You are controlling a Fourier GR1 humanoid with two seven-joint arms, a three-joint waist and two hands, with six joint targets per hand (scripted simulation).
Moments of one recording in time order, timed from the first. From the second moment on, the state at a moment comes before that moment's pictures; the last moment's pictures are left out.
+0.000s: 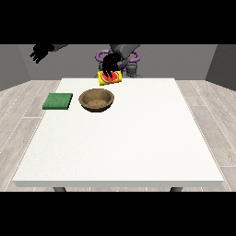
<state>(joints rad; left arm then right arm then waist) -1.04 0.00 -0.68 -0.43 -1.19 0.35 0.58 -0.26 -0.38 -0.37 -1.12 -0.37 0.37 -0.02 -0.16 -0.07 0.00</state>
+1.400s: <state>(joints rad) -0.90 0.13 -0.07 -1.05 -0.43 0.25 0.28 -0.28 -0.32 -0.39 -1.07 -0.31 0.16 -0.04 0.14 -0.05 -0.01</state>
